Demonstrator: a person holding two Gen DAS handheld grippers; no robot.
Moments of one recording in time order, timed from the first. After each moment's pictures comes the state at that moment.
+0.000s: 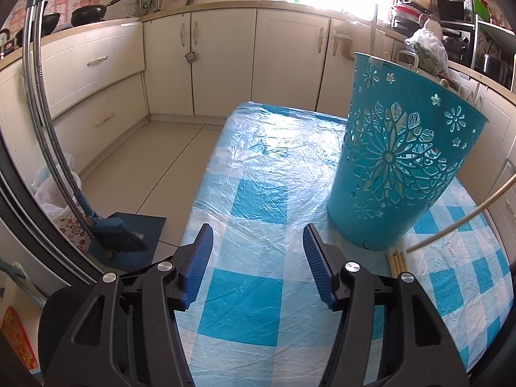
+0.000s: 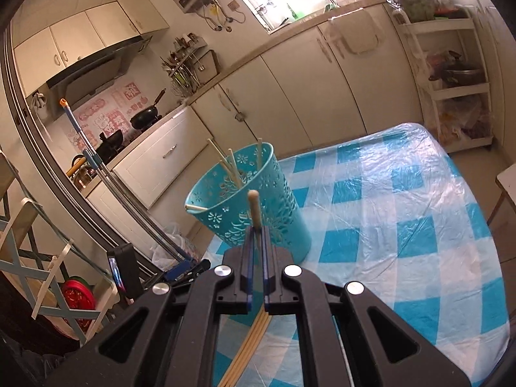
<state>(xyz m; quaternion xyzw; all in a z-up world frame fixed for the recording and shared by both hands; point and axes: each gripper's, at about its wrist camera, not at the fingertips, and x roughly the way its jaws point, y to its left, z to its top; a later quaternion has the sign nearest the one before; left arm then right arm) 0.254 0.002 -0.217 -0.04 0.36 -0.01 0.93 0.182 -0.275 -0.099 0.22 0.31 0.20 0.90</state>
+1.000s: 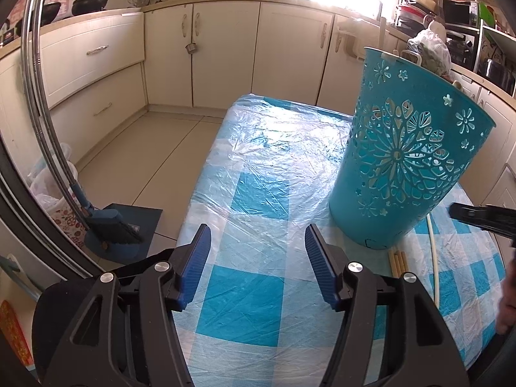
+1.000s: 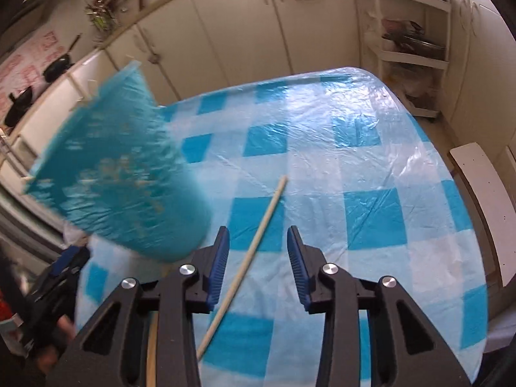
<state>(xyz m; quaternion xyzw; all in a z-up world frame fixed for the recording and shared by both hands) 0.259 0.009 -0.226 -0.05 0.37 -0.01 0.93 0.274 -0.257 -0.193 0.12 0.46 0.02 0.88</state>
